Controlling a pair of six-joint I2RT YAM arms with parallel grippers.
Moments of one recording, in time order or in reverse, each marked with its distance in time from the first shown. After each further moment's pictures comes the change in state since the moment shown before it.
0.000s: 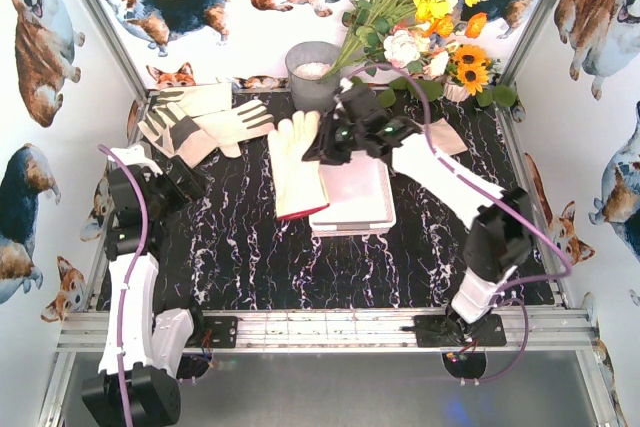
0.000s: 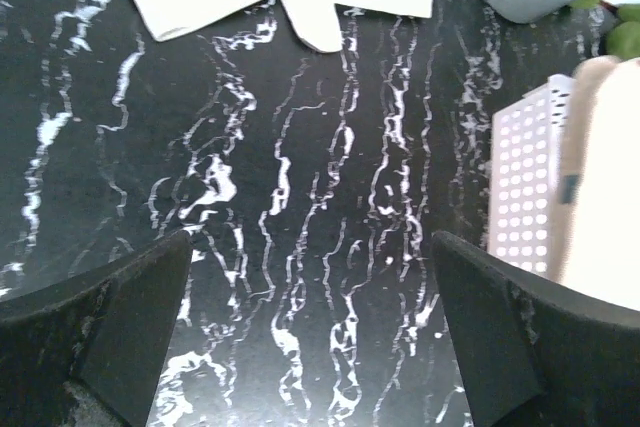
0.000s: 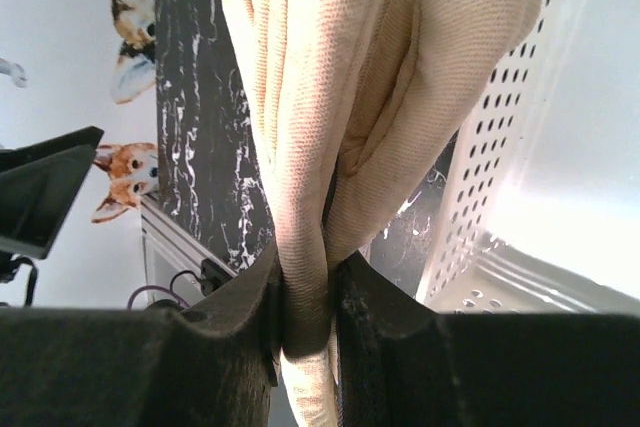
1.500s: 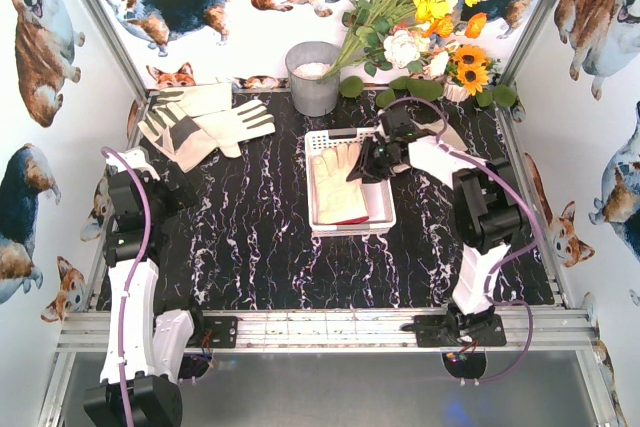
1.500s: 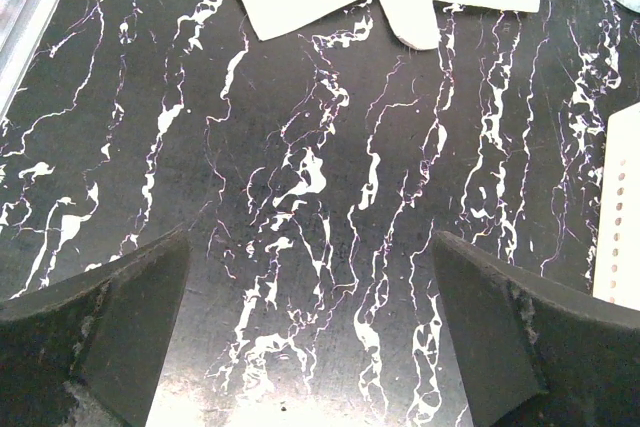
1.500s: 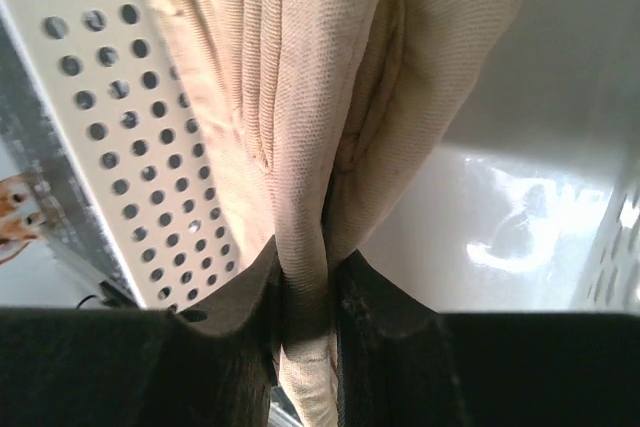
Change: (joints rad) left arm 0.000 -0.055 0.003 -0.090 -0.188 0.150; right arm -0.321 0.138 -0.262 0.108 -0.185 -0.177
